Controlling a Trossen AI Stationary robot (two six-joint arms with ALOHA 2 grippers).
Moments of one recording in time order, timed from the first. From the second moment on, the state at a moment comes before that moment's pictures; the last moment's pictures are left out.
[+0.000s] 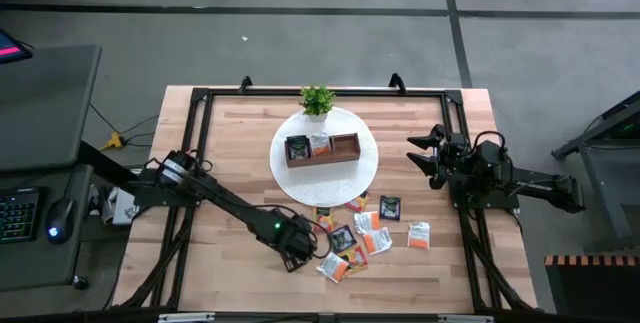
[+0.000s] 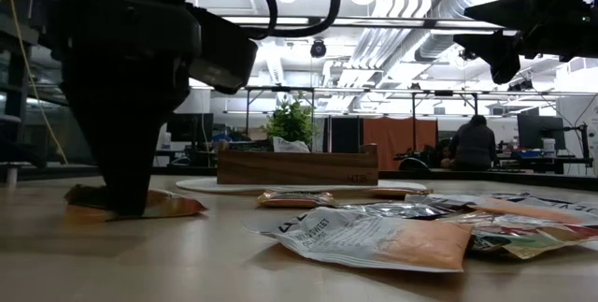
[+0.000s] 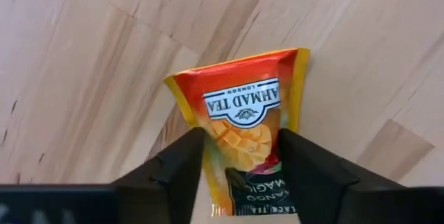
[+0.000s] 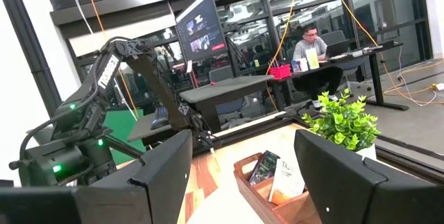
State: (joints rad) left arm -0.48 2.02 1.33 -0.78 -0.04 -0.99; right arm -0.22 0.04 0.01 0.24 0.00 0.29
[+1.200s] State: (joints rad) left arm -0.48 2.04 1.55 -1.05 -0.33 -0.71; right arm -0.22 0.04 0.01 0.24 0.00 0.29
